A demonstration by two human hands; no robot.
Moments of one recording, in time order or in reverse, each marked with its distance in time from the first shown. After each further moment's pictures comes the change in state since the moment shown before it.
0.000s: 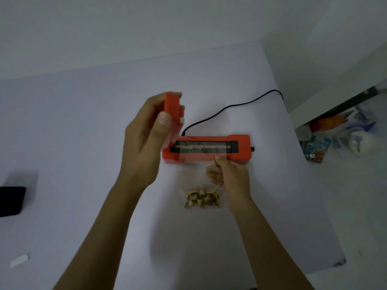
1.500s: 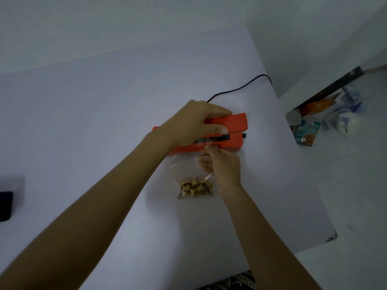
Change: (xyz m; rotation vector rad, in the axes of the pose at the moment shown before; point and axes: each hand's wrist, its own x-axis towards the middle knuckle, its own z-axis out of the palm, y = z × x) left_hand 0.059 -0.051 0.060 0.562 -0.789 0.025; right_hand 0.001 0.002 0.007 -0.011 0.077 -0.032
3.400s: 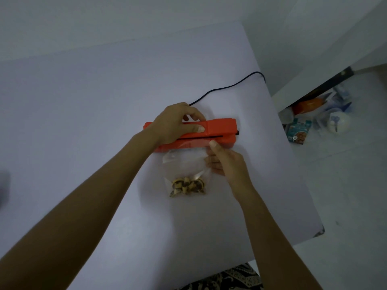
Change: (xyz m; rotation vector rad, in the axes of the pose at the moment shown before) left_hand 0.000 -0.047 0.018 -0.016 0.086 -0.135; right_hand 0.009 0.000 -0.045 -0.245 -0.137 -0.109
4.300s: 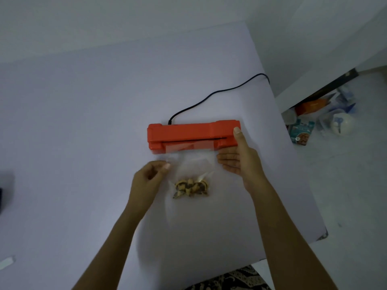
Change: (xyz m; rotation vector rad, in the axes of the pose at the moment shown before) left_hand -0.128 -0.035 0.072 -0.623 0.436 -0.532; right_hand 0.020 -0.009 -0.020 0.034 0.030 0.124
